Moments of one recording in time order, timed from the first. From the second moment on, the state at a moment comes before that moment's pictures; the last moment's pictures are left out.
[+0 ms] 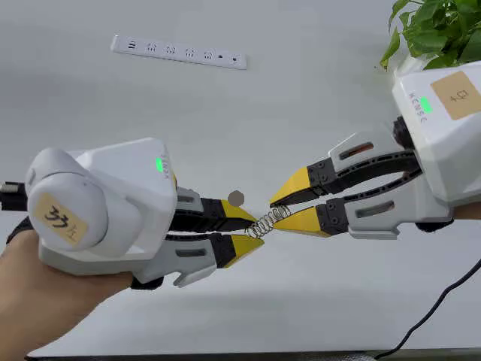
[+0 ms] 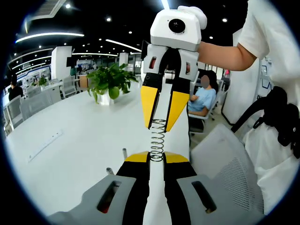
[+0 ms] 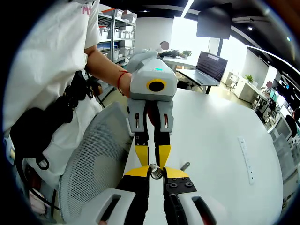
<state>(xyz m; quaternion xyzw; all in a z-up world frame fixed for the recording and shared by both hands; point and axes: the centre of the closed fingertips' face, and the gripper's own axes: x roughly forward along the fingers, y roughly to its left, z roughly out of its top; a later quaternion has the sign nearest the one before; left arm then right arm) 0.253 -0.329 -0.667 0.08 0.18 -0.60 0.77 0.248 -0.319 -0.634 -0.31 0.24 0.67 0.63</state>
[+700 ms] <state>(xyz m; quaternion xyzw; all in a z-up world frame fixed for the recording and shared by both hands) 0.255 -0.329 -0.661 0.03 0.16 -0.60 0.78 0.252 -0.316 -0.629 -0.31 0.24 0.68 0.62</state>
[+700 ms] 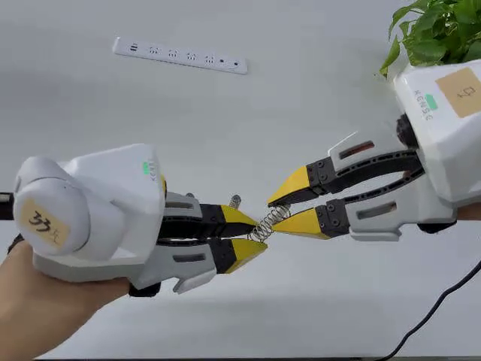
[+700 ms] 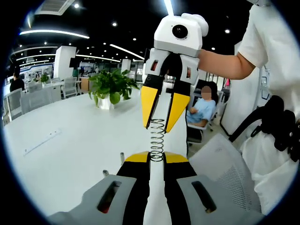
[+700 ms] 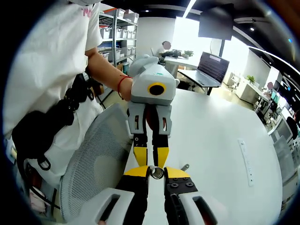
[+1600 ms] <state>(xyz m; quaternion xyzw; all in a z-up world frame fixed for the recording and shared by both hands) 0.258 -0.332 -0.652 0.02 0.14 -0.60 0.79 0.249 -0.311 -0.638 -0.36 0.27 0.71 0.54</state>
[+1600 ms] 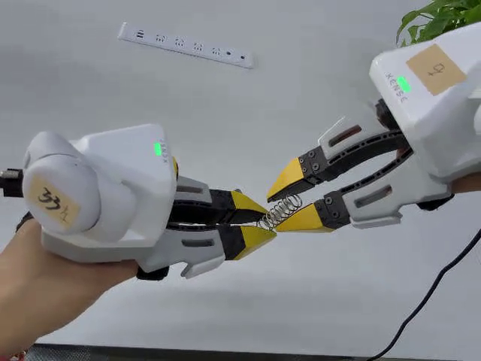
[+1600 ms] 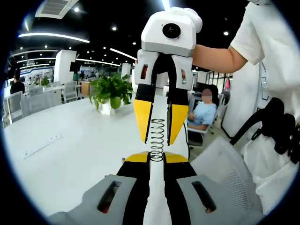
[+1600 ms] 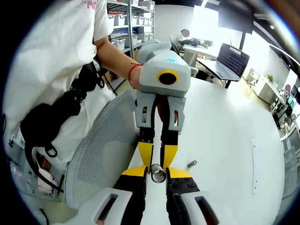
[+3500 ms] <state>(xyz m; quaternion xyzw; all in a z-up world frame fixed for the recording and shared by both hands) 0.252 -0.312 -0.670 0.04 0.15 -0.59 0.79 0.263 -0.325 -0.639 -0.38 0.29 0.69 0.55</state>
